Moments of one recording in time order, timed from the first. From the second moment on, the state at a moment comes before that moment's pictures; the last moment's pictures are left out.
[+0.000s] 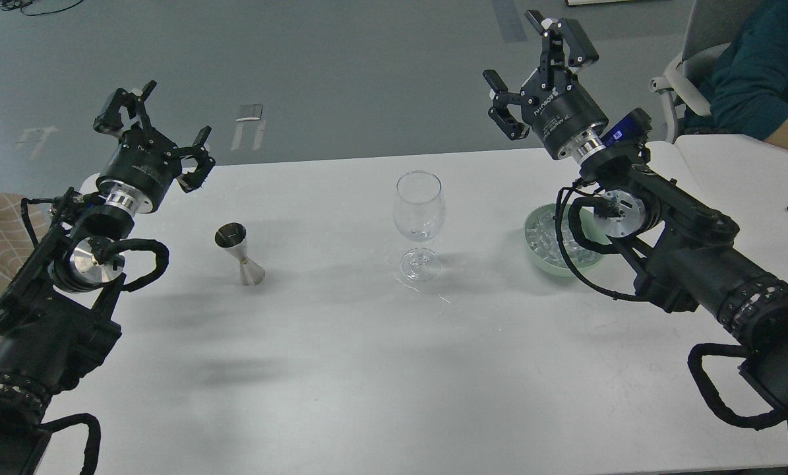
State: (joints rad) left arm -0.63 0.28 -1.29 -0.68 0.36 -0.42 -0.11; right arm 0.92 -0.07 0.73 0.53 -0.31 0.42 0.49
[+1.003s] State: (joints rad) left arm -0.63 0.29 -1.29 -0.76 0.35 -0.41 -0.04; right arm 0.95 -0.05 0.73 0.52 -0.31 0.39 0.49
